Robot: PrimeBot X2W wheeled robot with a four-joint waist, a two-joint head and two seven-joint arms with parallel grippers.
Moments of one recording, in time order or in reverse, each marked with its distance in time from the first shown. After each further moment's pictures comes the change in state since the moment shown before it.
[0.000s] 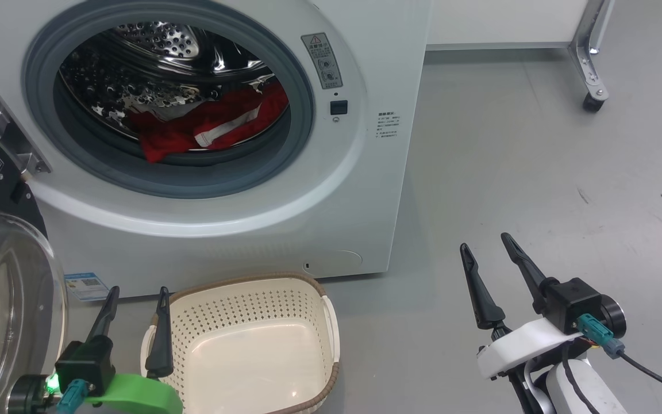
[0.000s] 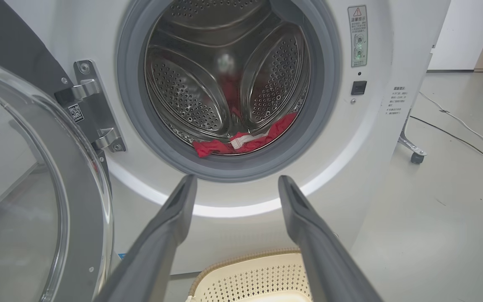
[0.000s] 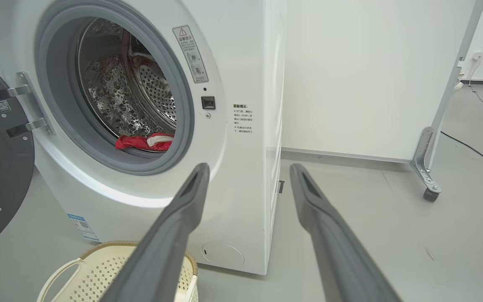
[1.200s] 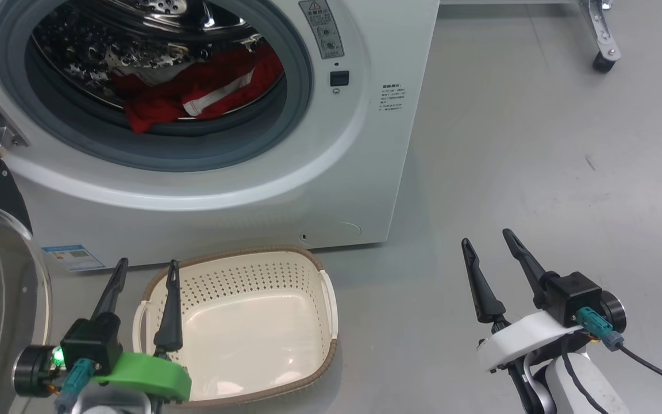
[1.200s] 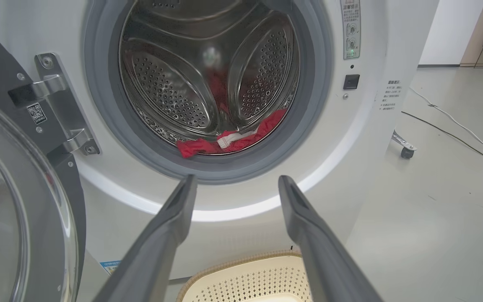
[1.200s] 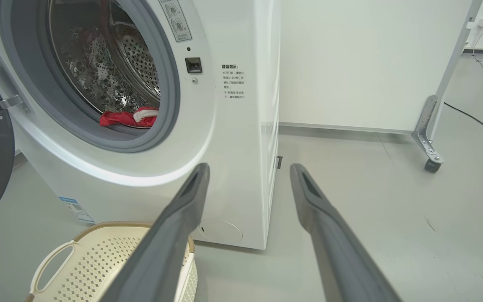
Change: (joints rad) left arm -0.047 -0.001 -0.027 -0.037 0.007 -0.002 -0.001; right arm -0.021 0.000 0.000 0.027 0.010 -0.011 0.000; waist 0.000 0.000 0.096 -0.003
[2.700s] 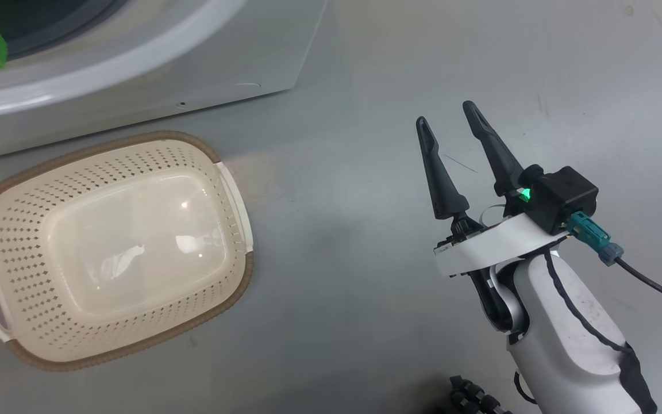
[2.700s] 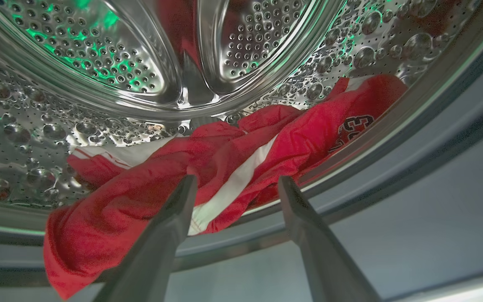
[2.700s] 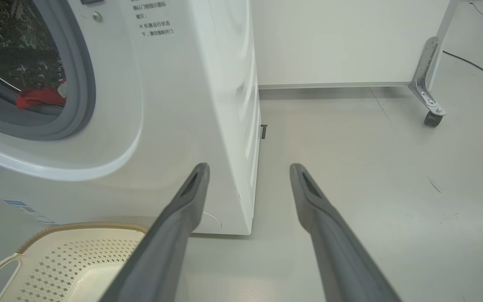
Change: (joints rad) left arm -0.971 0.188 0.067 0.410 -0.130 -0.155 0.444; right arm -0.287 -0.002 0.155 -0.103 0.137 -0.042 0.000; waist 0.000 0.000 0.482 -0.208
